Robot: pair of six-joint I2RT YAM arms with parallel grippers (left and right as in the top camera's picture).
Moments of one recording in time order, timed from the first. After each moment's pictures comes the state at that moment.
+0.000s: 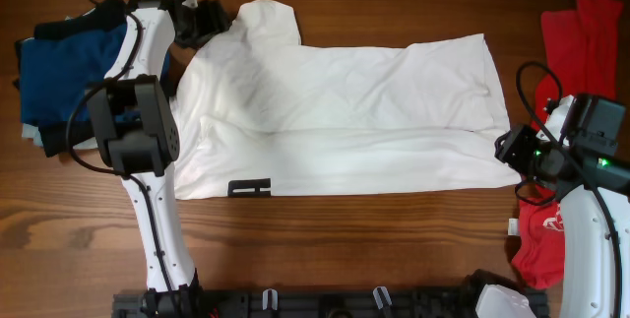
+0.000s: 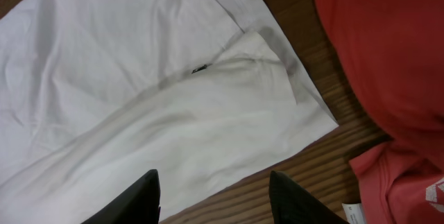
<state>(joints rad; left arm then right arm) 0.06 2.49 2.07 -0.68 0.33 -0.24 -0.36 1.15 0.90 -0.89 -0.17 0.22</state>
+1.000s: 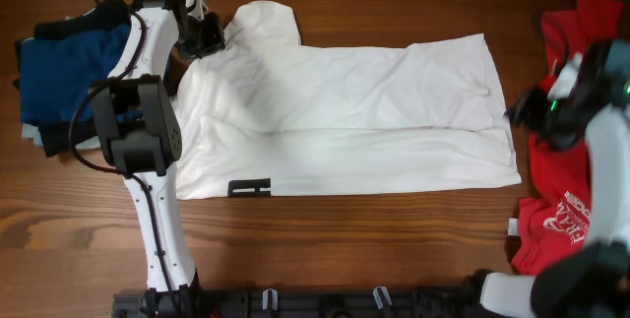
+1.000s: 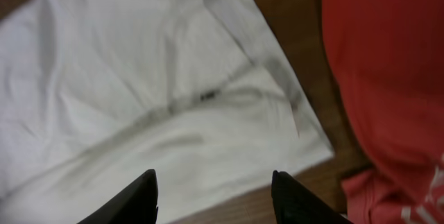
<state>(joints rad) 0.05 2.50 2.08 -0.84 0.34 -0.23 -0.36 1.57 1.38 -1.10 -0.18 0.16</state>
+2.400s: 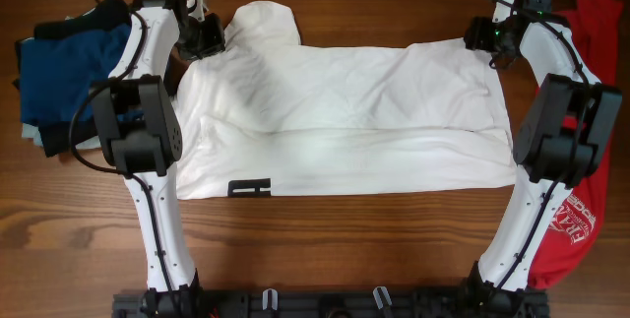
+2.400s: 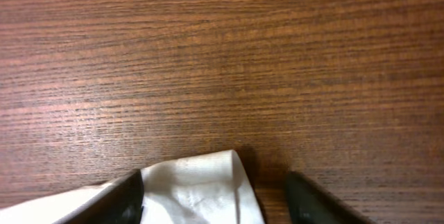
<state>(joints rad) 0.05 2.50 2.08 -0.87 0.32 -0.23 -0.21 2.37 1.82 -0.54 -0.15 -0.06</state>
